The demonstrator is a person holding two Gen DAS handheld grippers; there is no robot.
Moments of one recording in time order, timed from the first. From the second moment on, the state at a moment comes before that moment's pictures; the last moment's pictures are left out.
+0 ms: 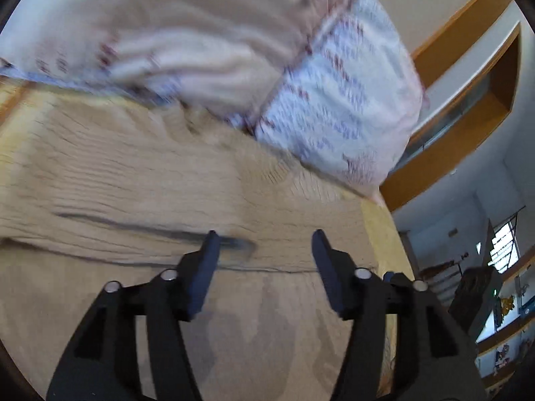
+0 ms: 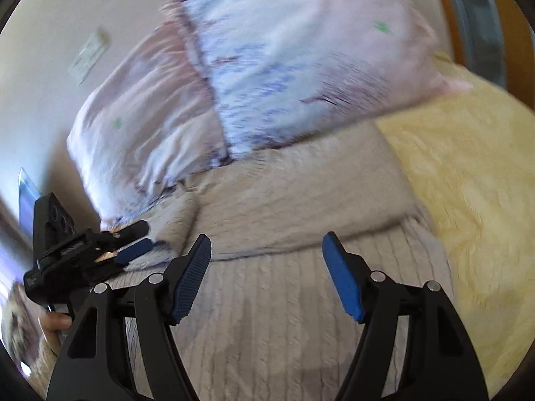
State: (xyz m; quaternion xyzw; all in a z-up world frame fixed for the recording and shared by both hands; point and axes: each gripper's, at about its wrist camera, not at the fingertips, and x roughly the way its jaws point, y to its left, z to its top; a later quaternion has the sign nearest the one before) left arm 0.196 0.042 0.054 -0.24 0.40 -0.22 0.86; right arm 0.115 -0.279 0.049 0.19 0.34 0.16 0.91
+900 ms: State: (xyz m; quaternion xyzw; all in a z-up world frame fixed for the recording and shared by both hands) left arm 0.183 0.168 0.001 -0.31 0.43 -0.10 0.84; right arm 0.191 -0.034 0.022 -0.09 0.36 0.32 0.87
